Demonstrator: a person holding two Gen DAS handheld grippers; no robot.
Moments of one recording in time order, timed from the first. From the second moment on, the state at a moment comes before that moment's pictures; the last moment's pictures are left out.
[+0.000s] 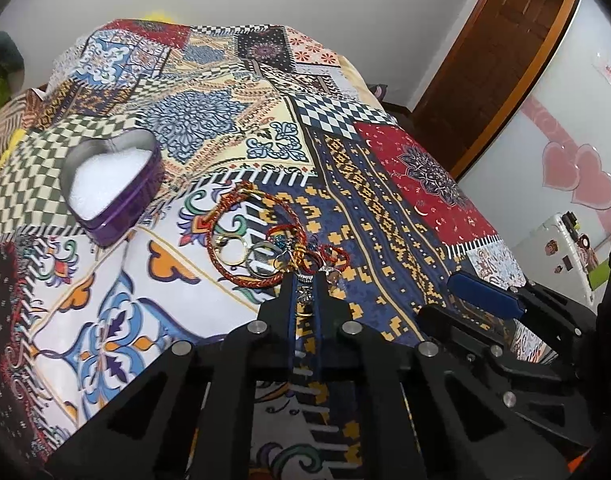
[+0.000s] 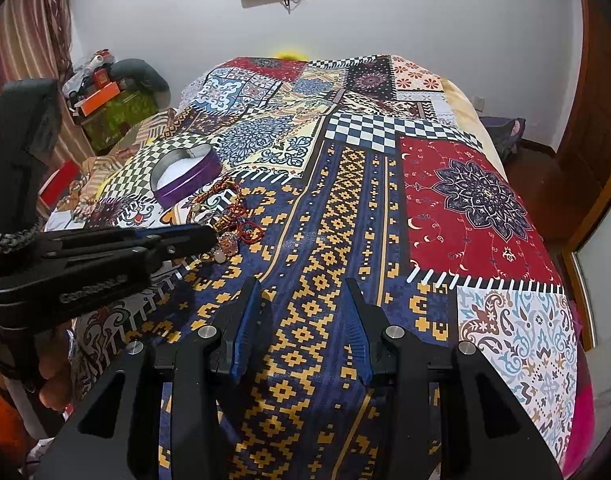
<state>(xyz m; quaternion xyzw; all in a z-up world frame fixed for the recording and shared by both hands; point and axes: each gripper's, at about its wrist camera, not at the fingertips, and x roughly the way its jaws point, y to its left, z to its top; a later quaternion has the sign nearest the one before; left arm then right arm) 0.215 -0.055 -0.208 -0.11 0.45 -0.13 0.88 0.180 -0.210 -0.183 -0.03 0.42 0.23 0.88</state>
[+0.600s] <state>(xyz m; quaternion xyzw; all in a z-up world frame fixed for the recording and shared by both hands) 0.186 -0.021 -0.170 -0.11 0.38 -0.11 0.91 0.186 -0.185 -0.173 -0.04 0.41 0.25 0.88</state>
